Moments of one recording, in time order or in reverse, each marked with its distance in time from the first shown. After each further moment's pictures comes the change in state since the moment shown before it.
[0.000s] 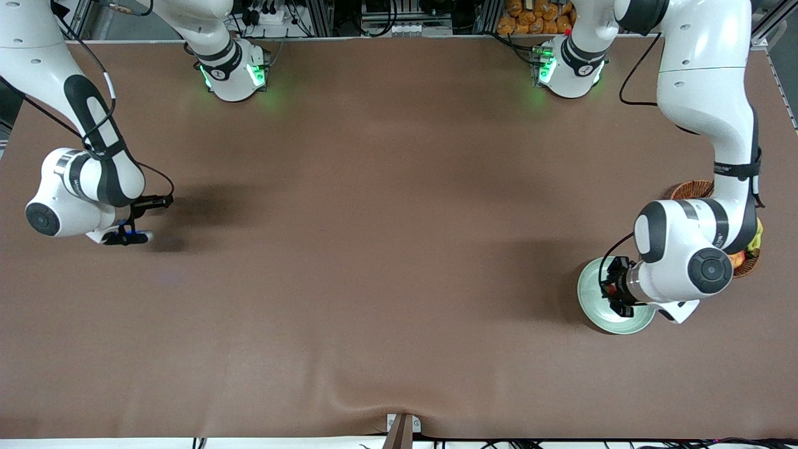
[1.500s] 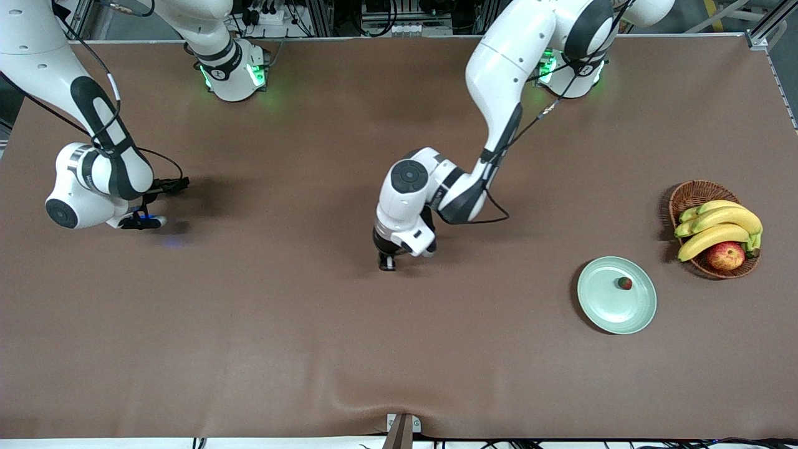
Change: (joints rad) left arm -0.657 0.249 -0.035 0.308 -0.029 0.324 -0.829; right arm -0.077 0.011 -0.008 -0.164 -0.008 -0.035 -0.013
